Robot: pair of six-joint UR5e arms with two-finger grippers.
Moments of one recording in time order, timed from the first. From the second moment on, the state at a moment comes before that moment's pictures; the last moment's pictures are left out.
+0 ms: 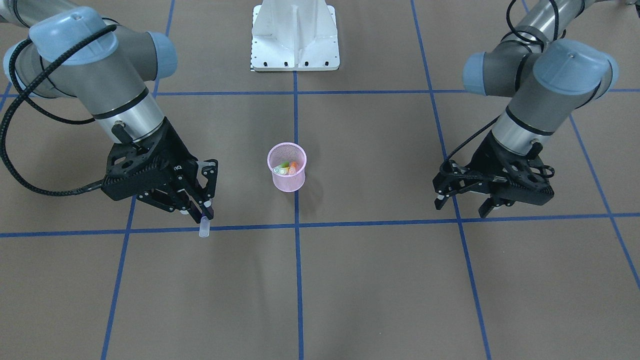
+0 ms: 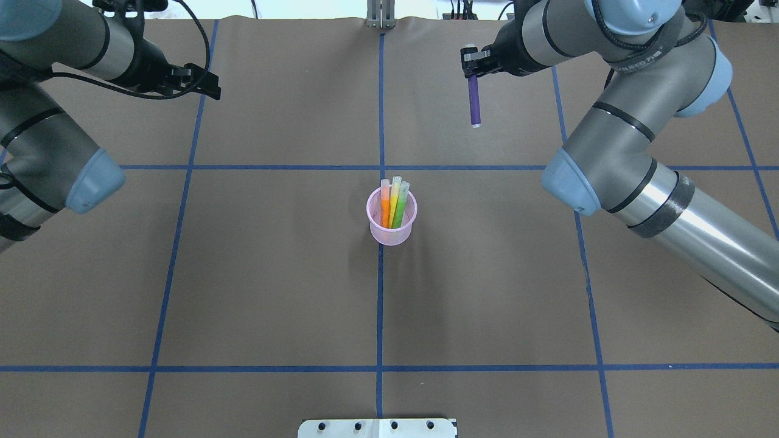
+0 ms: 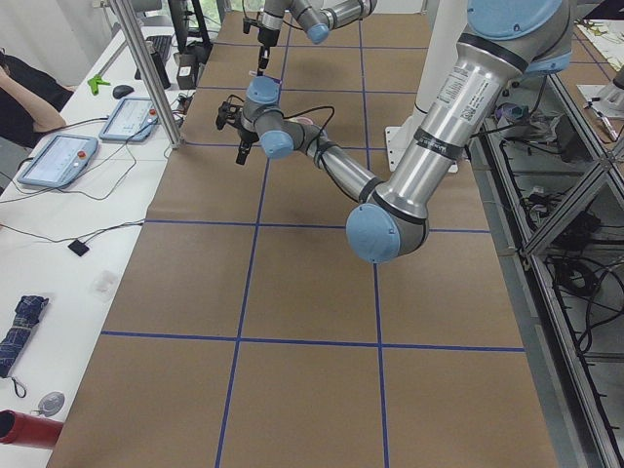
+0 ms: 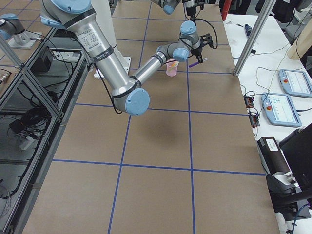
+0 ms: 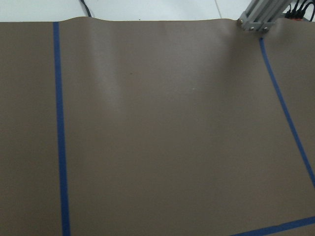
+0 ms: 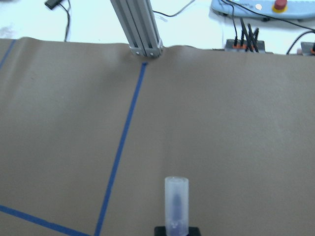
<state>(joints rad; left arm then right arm) -0.99 -2.03 -1.62 -2.02 -2.05 -0.85 0.86 -0.95 1.65 -1.10 1.89 0.94</state>
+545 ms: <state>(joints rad) -1.07 -2.00 -1.60 -2.02 -2.09 -0.82 0.61 -0.98 1.66 -0.71 1.49 1.03</state>
